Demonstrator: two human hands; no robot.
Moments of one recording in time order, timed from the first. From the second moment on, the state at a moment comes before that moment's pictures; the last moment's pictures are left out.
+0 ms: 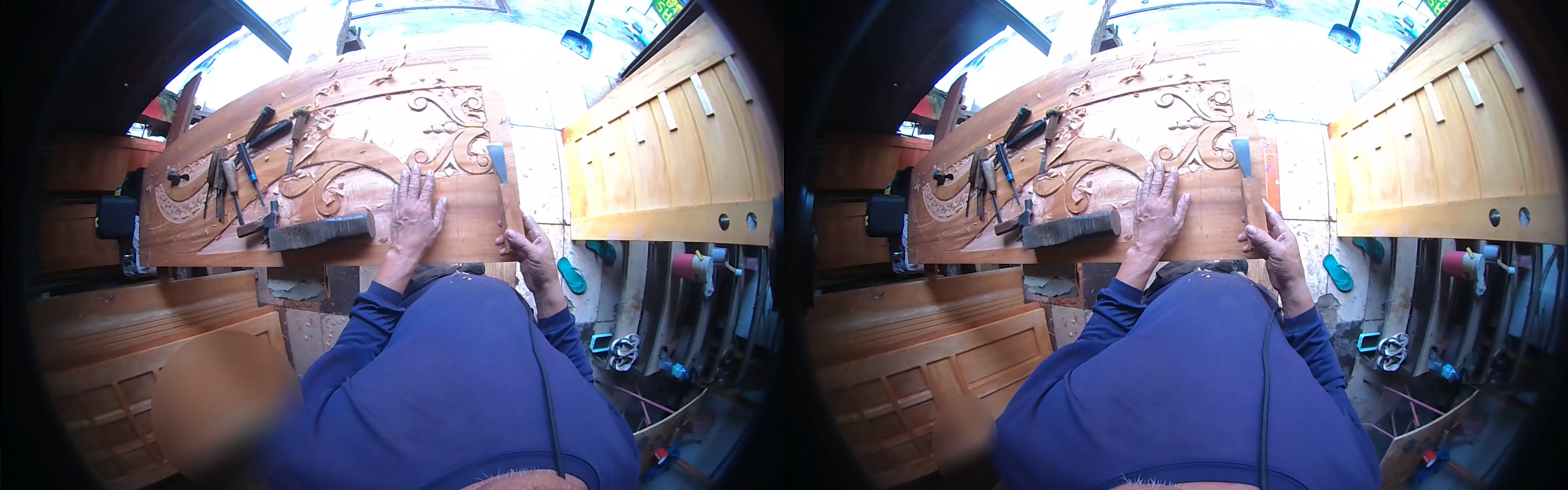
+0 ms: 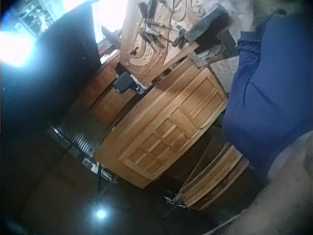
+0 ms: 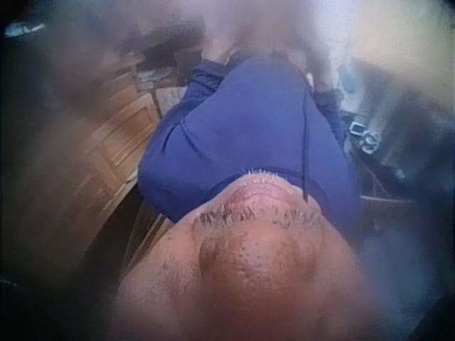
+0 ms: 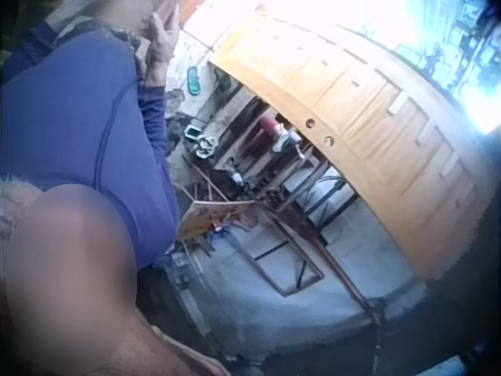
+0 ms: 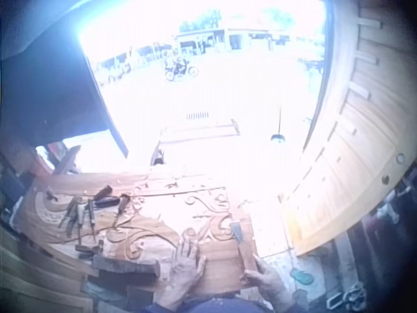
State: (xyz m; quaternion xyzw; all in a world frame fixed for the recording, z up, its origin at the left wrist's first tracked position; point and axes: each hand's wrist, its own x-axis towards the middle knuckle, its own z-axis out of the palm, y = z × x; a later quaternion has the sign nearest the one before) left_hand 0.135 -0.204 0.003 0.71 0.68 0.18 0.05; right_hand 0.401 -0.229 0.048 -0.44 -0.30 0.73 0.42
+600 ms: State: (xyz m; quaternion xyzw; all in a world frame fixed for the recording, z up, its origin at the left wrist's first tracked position) left_hand 0.122 -0.201 0.015 0.70 0.68 0.19 0.11; right_hand 0.373 -0.140 0.114 -0.53 -0.48 0.42 0.56
